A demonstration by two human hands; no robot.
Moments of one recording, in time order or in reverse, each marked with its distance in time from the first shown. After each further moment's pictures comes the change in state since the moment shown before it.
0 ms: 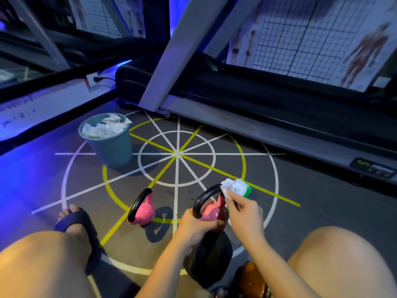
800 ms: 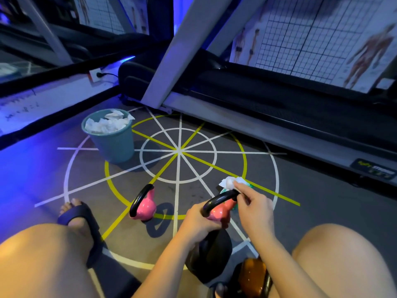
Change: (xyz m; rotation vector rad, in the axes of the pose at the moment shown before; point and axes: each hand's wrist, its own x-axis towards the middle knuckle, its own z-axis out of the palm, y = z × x) left_hand -0.013 0.016 0.000 0.192 -0.077 0.114; right_hand 0.002 -0.001 -0.018 -0.042 0.085 -0.021
